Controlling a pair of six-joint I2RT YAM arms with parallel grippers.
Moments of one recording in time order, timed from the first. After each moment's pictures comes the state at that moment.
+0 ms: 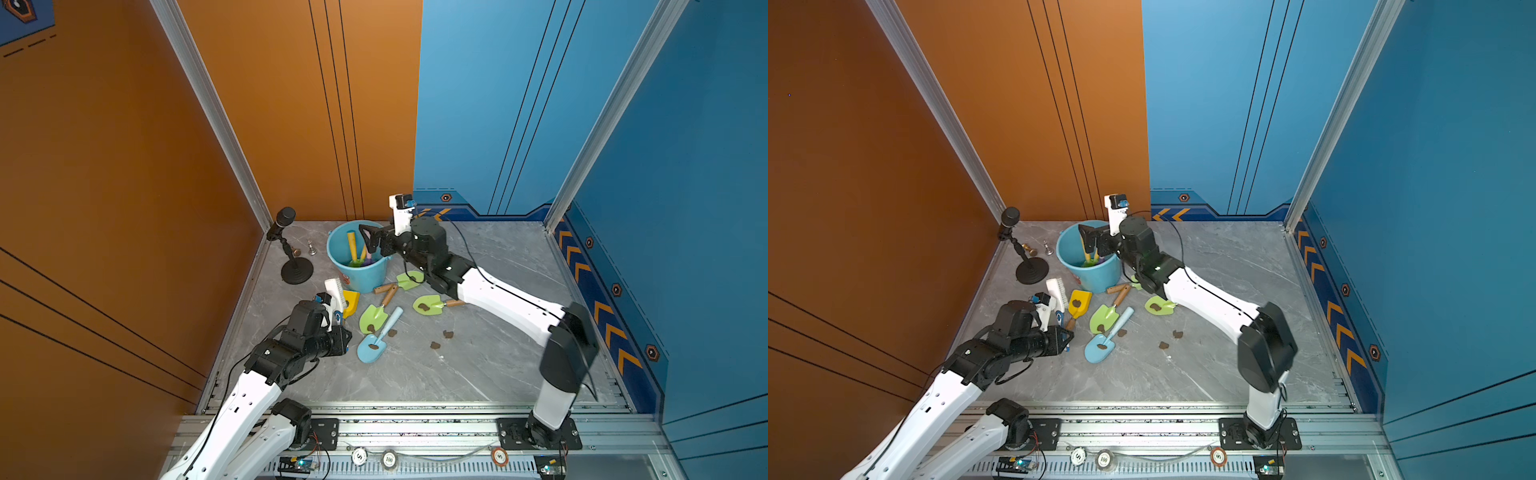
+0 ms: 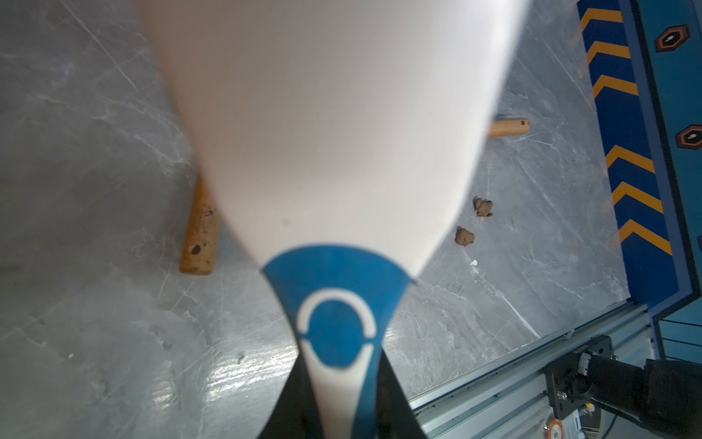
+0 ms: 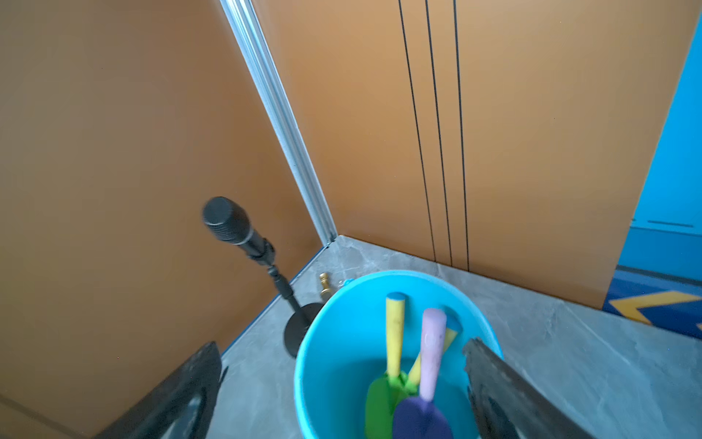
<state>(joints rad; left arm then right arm) -0.39 0.74 0.72 -0.80 0.17 -0.50 0.81 1.70 1.53 0.08 0.07 0.37</state>
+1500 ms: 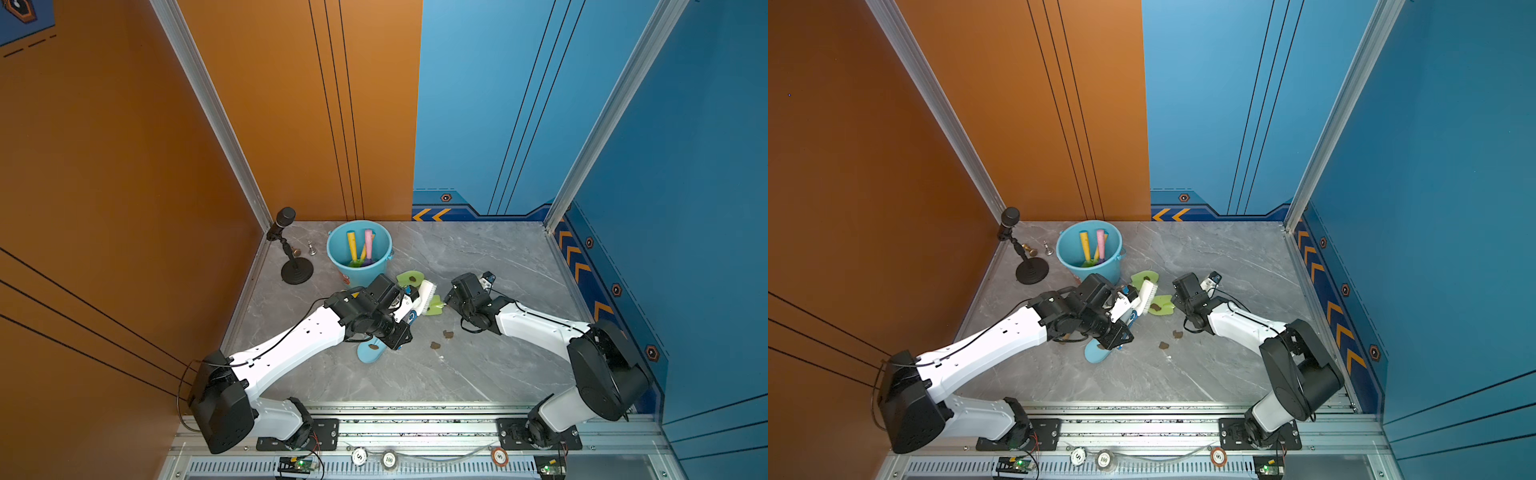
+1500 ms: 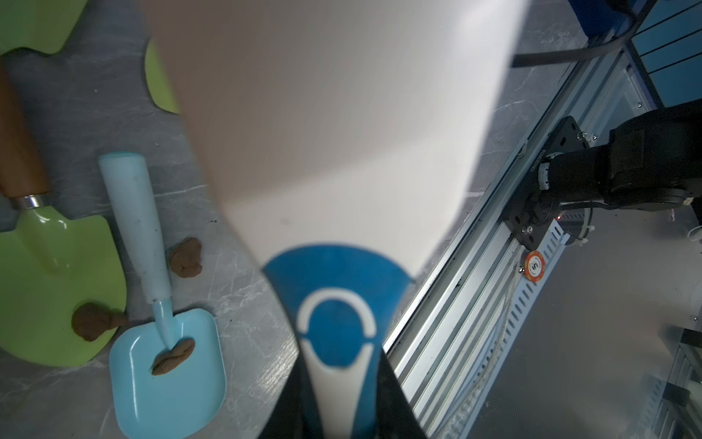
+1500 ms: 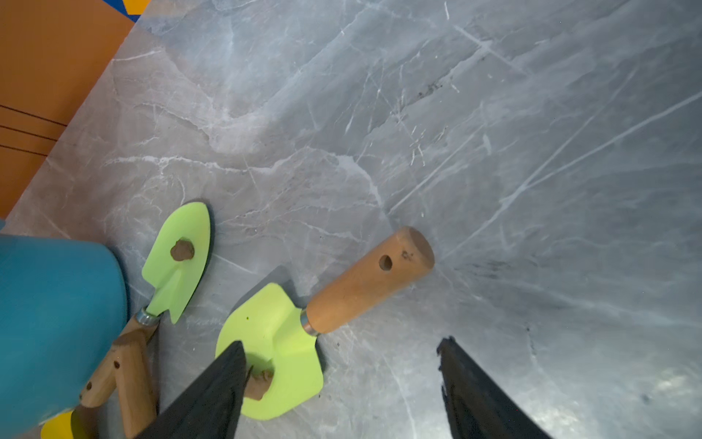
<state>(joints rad) -0.80 1.37 1.10 -0.78 0.31 -0.15 0.56 1.57 0.86 -0.22 0.31 1.13</state>
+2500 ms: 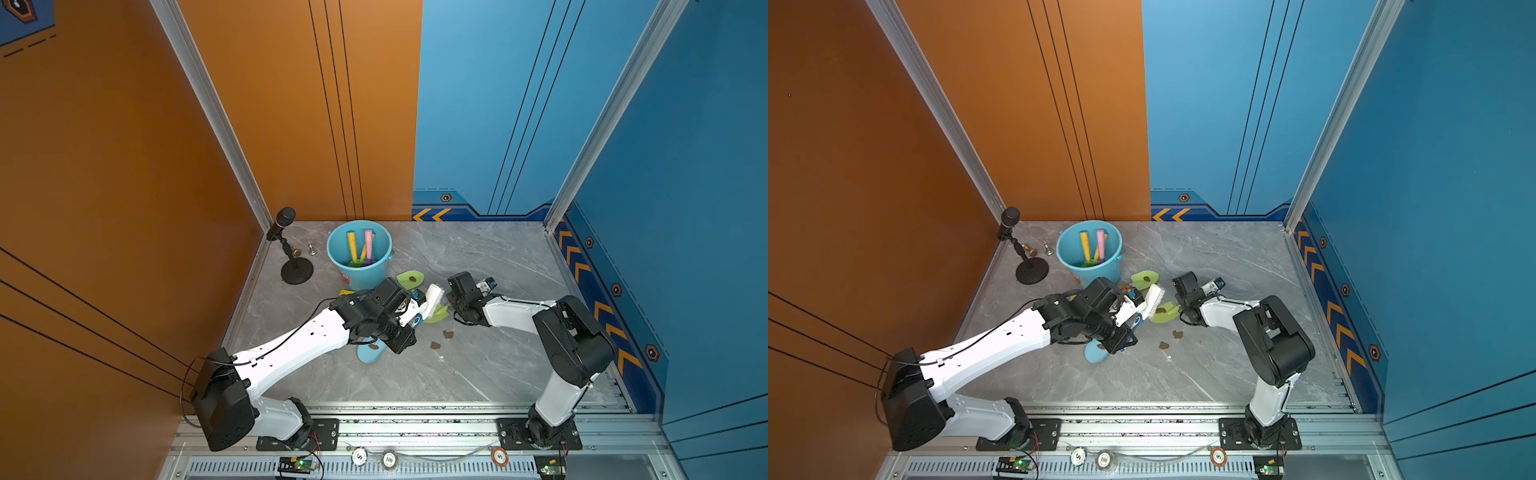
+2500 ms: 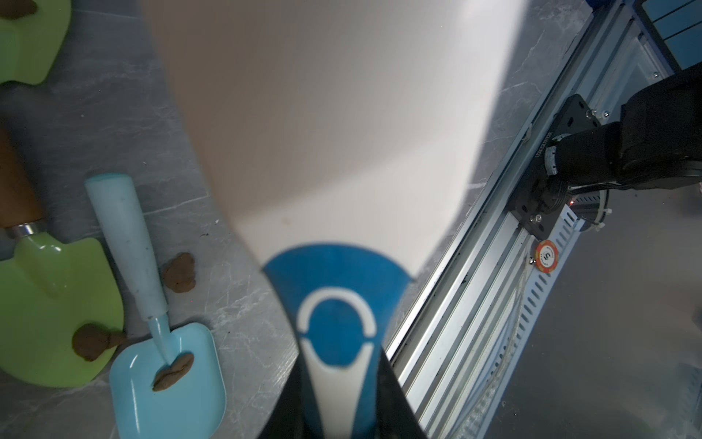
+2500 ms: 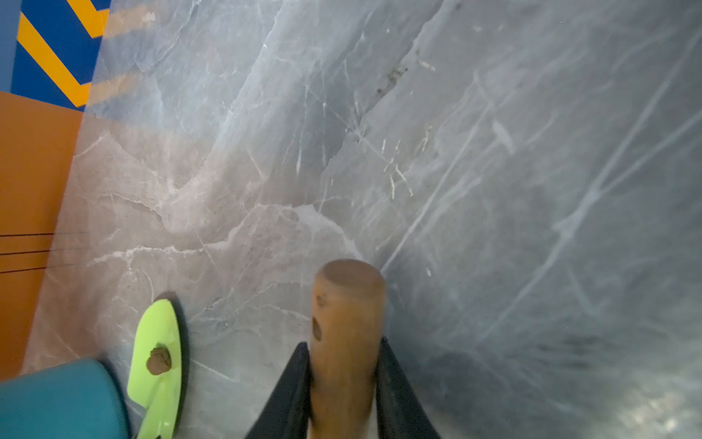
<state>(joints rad) -0.85 1.36 1.11 -0.77 0.25 -0.13 0.50 1.77 0.87 -0.03 0.31 1.34</state>
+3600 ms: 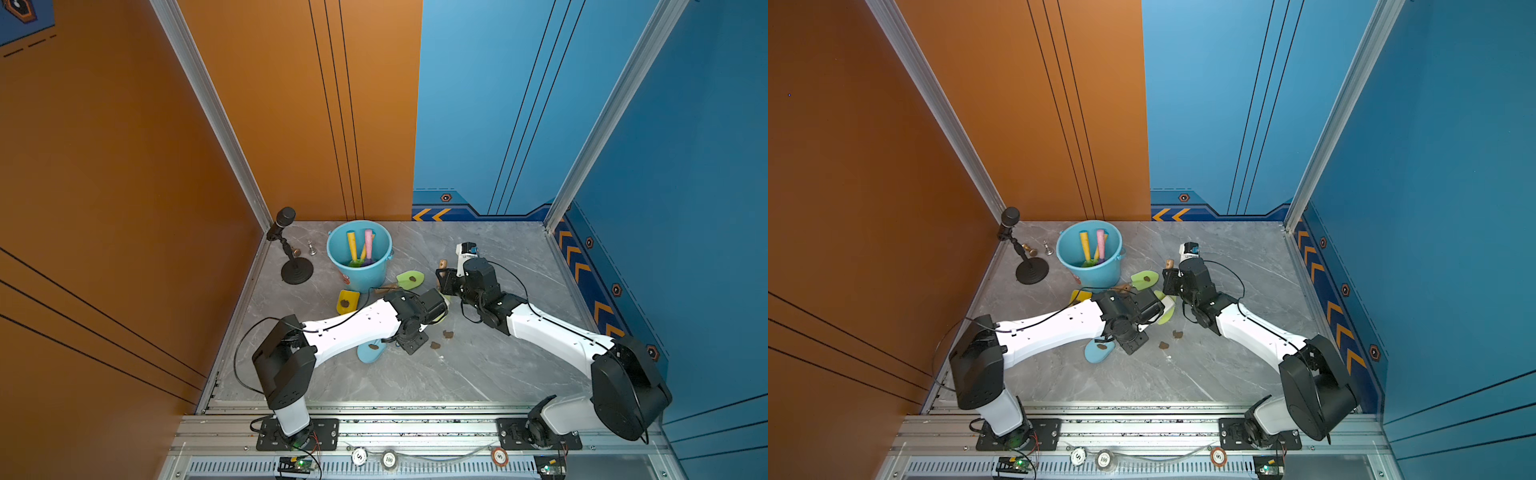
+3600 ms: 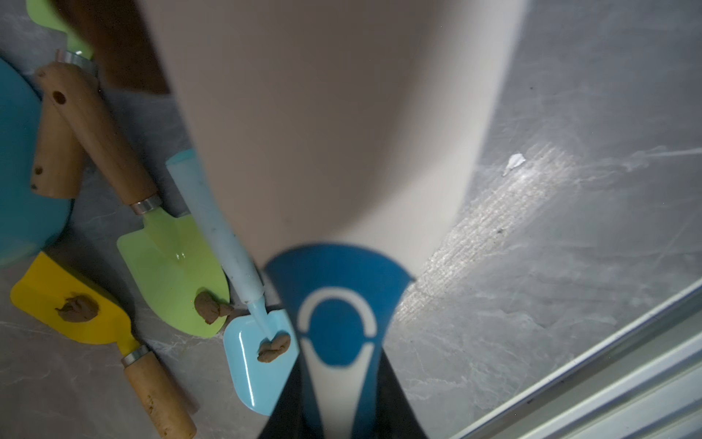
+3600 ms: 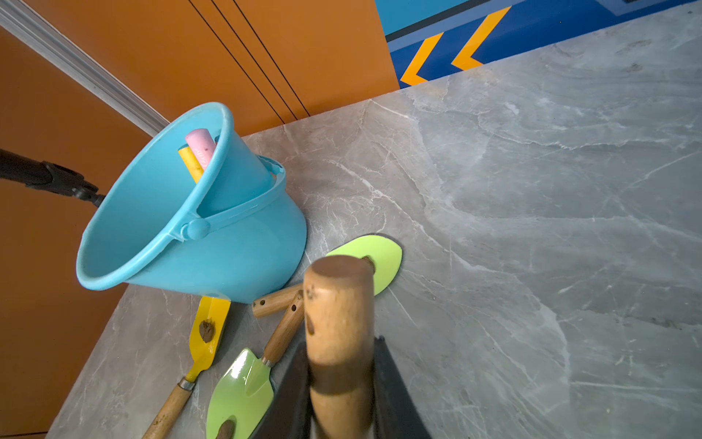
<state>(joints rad) -0.99 1.75 1.34 -0.98 -0.20 -0.12 0.57 1.43 0.89 0.08 0.08 0.55</state>
